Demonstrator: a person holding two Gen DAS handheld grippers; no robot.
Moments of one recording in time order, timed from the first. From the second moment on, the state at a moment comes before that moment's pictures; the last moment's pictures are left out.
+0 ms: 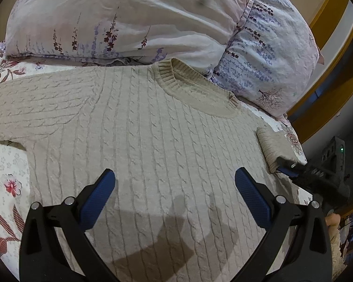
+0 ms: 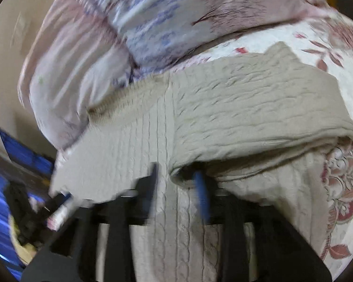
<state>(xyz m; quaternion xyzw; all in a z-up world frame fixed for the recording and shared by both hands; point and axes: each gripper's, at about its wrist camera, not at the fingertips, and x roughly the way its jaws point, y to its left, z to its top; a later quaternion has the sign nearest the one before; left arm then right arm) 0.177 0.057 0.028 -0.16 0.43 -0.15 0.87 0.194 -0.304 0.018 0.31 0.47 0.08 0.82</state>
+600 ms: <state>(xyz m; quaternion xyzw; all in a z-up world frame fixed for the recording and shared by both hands) 0.174 0.080 0.033 -0.21 0.43 -0.17 0.86 0.207 -0.291 0.081 0.15 0.36 -0.09 0.91</state>
